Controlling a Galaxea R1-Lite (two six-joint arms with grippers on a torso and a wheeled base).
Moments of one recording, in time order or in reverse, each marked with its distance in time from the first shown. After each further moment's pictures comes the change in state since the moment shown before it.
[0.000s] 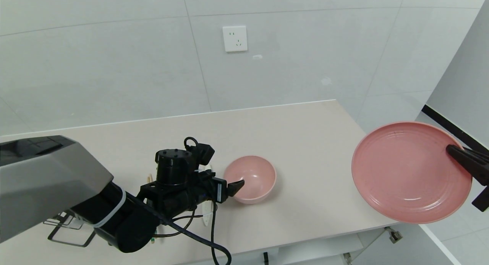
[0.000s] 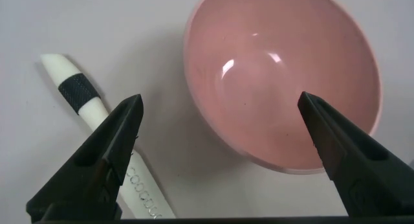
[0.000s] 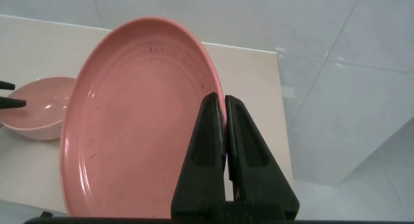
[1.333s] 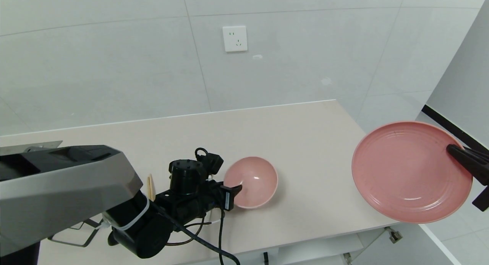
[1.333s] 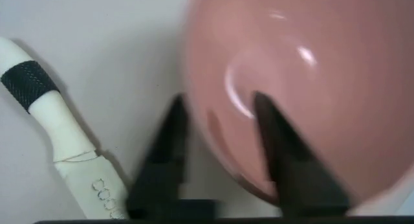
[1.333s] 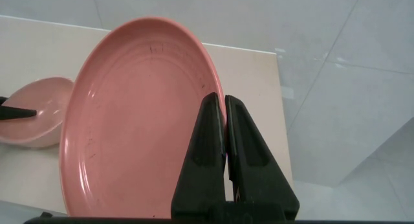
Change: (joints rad) left arm -0.028 0.119 0.003 -0.112 -0.001 -0.001; right arm 0.000 -0.002 -0.001 0.000 0.000 0.000
